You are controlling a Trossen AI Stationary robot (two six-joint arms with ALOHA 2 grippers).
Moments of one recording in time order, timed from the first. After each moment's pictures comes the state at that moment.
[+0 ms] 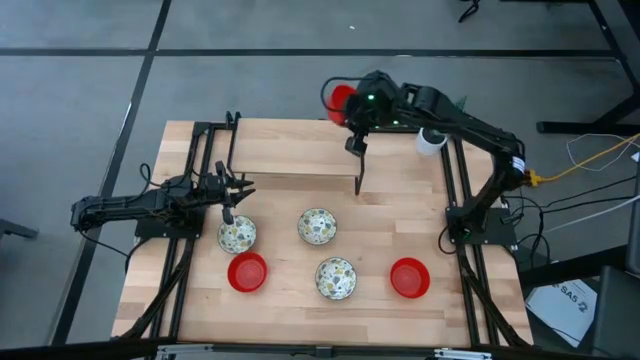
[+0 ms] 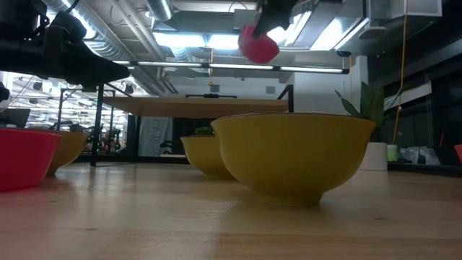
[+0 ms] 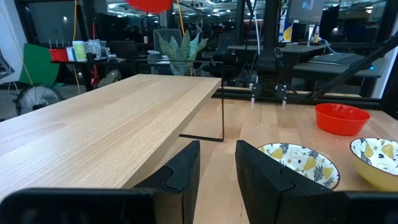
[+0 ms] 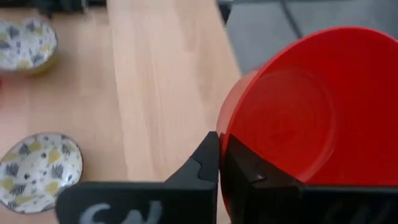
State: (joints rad) left arm 0.14 0.05 0.01 0.03 -0.16 0.00; right arm -0.38 1.65 1.92 -0.99 0.07 -0.22
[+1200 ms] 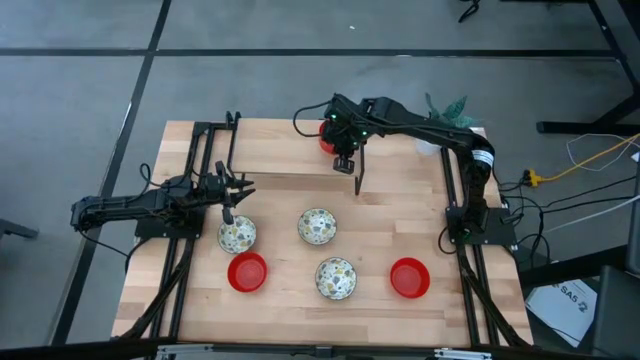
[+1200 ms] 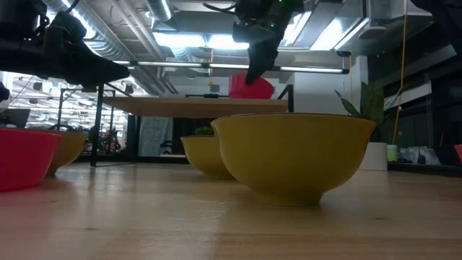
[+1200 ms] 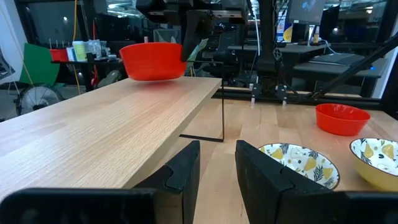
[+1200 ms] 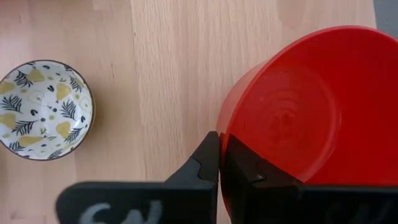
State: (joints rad) left arm 0.14 0.05 0.01 0.03 -0.16 0.00; right arm -0.38 1.87 1.92 -1.10 -0.05 -0.27
